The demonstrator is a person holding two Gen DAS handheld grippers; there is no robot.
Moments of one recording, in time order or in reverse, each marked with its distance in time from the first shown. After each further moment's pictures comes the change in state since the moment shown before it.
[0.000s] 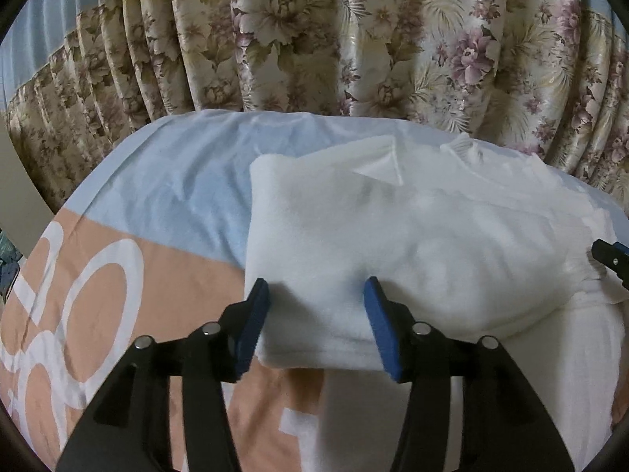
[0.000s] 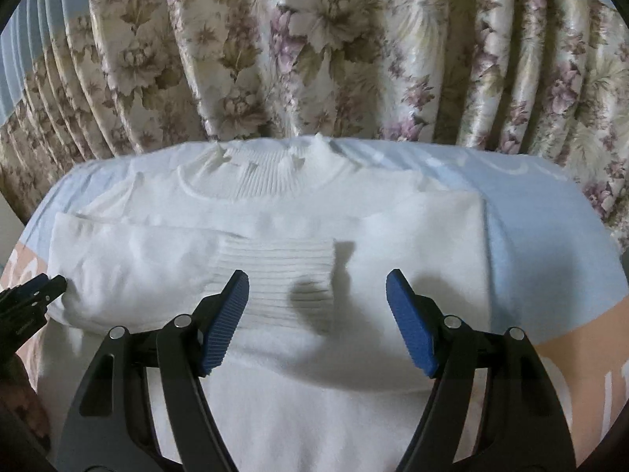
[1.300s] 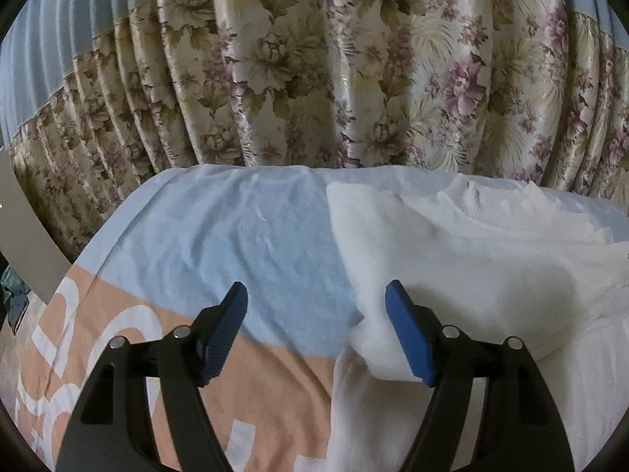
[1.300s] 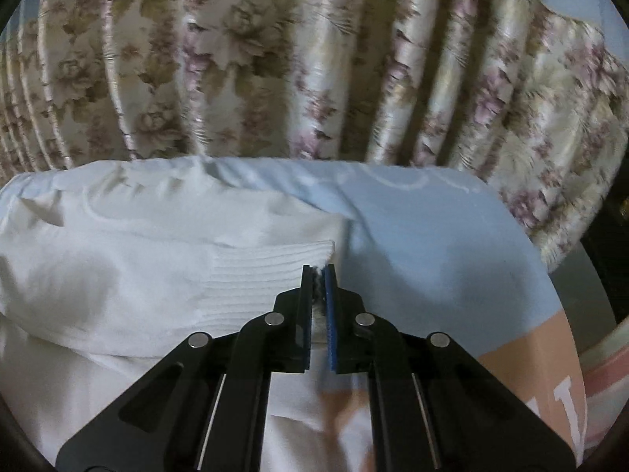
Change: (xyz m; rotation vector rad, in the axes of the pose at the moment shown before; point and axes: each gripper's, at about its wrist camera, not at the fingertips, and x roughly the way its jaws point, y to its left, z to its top) left arm -0.011 -0.008 0.033 0.075 -0.107 0.023; right arm -0.018 -0.080 0.001 0.030 -0.050 -0.248
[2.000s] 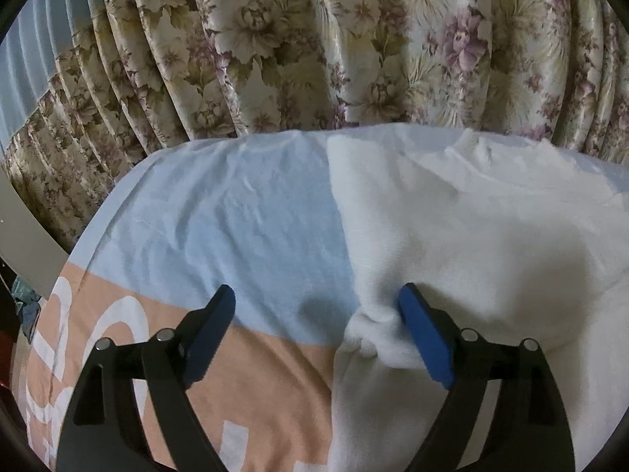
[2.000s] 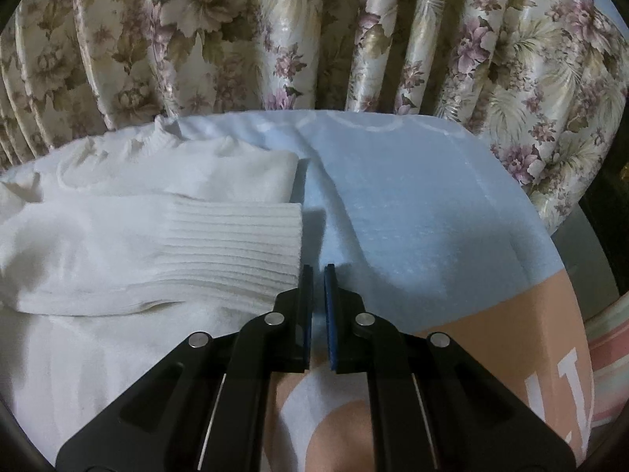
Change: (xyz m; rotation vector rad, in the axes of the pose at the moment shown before) left arm 0.024 -0.005 -0.010 0.053 0.096 0.021; right arm 0.011 -0.031 -0.025 0.046 0.094 0.004
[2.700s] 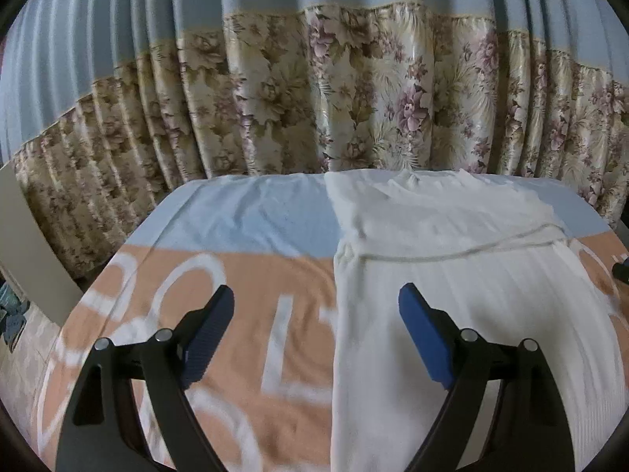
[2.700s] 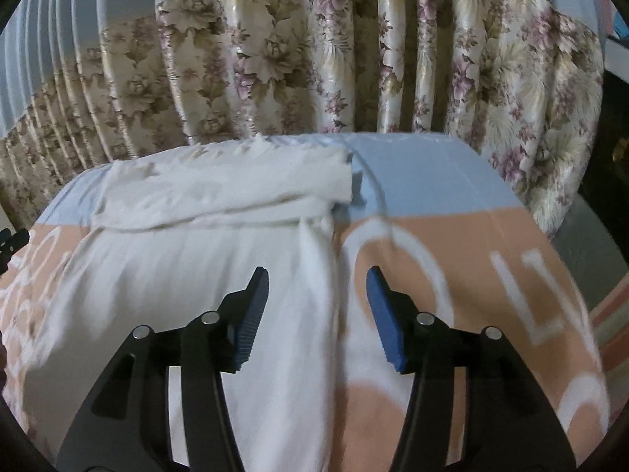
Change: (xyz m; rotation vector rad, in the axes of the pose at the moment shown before) left arm -0.174 0.028 -0.103 -0.007 -0.230 -0.085; right arm -0.157 0.007 -0.115 0.001 -0.155 0.183
